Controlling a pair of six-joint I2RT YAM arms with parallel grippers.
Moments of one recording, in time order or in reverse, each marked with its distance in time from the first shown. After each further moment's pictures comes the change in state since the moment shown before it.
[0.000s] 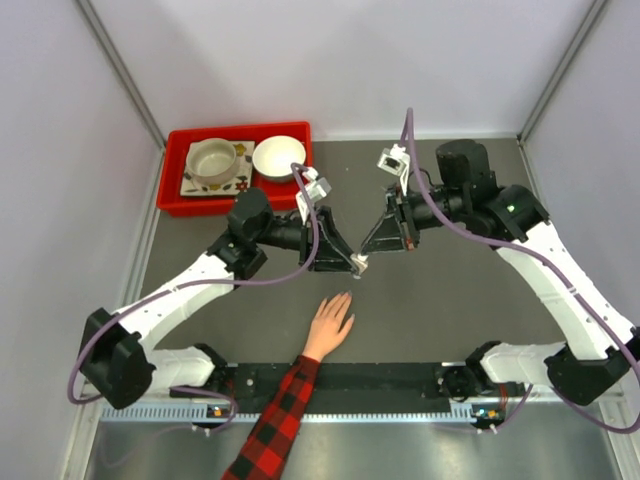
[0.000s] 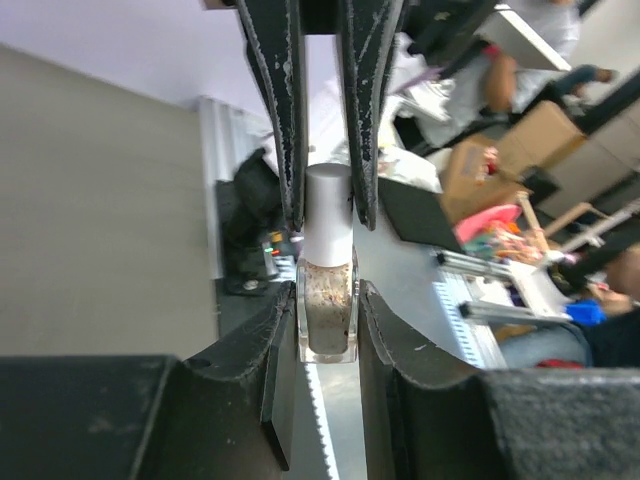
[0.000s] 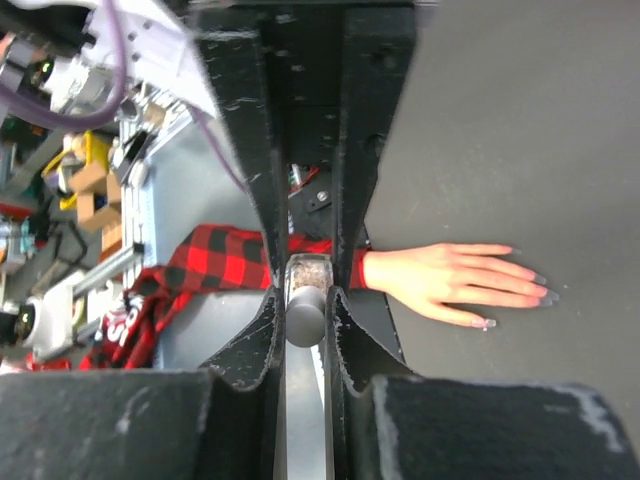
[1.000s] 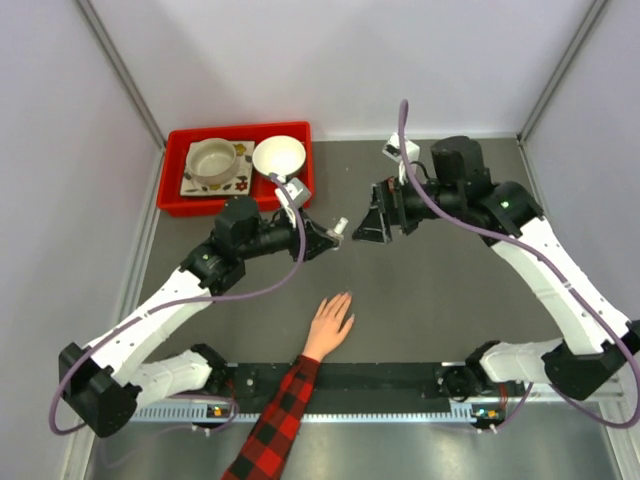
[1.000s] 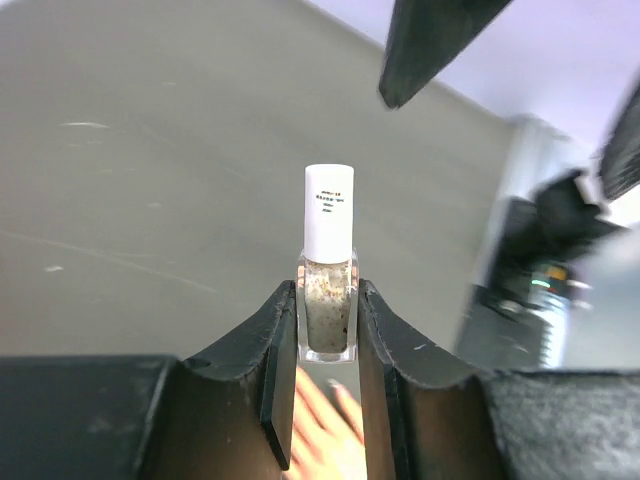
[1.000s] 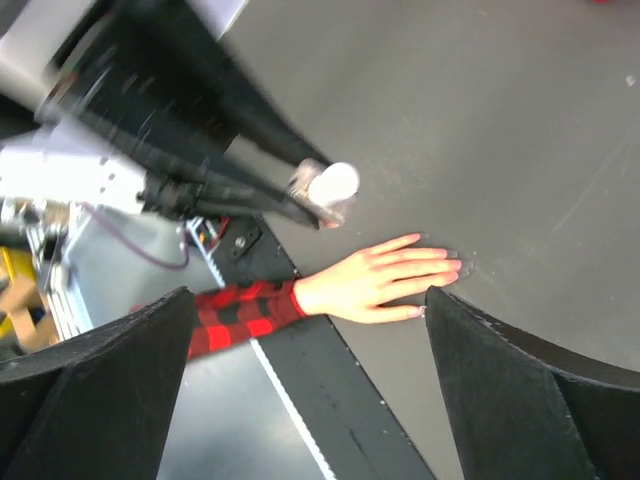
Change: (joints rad) left arm -0.009 -0.190 0.002 -0.567 -0.703 0.561; right arm 0.010 0.045 0.014 0.031 0.381 0.170
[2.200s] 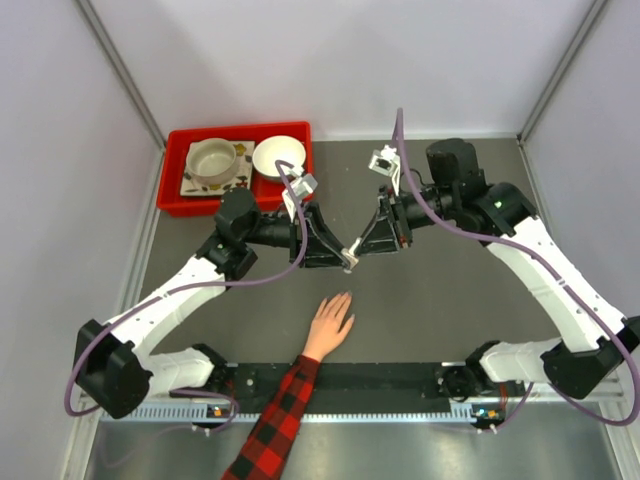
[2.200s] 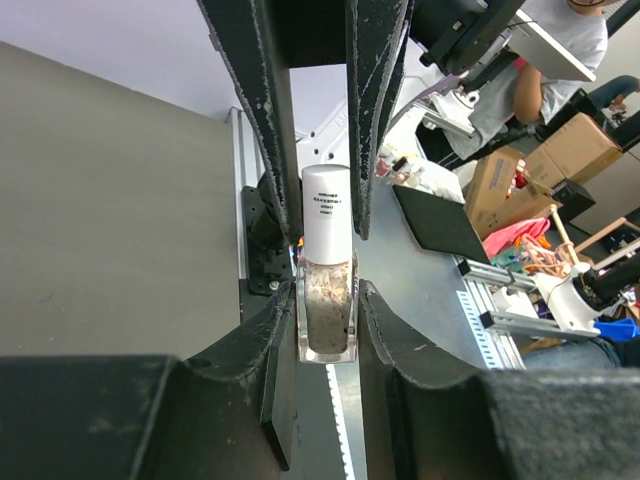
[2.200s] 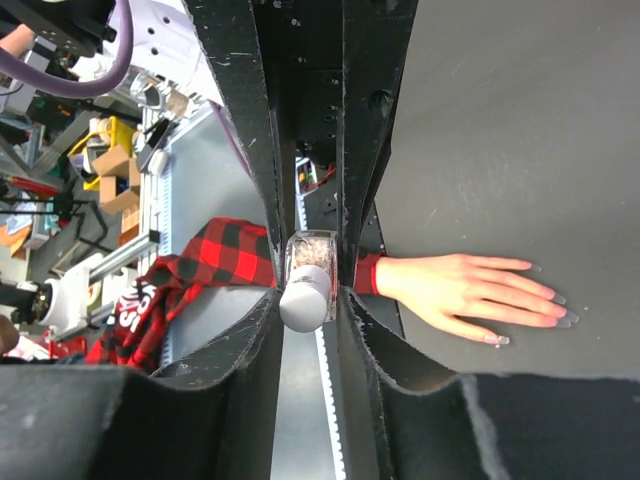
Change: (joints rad) left arm 0.064 0.127 0.000 0.472 0.691 -0.489; right arm -0.010 -0.010 -0.033 0.018 -0.429 -0.171
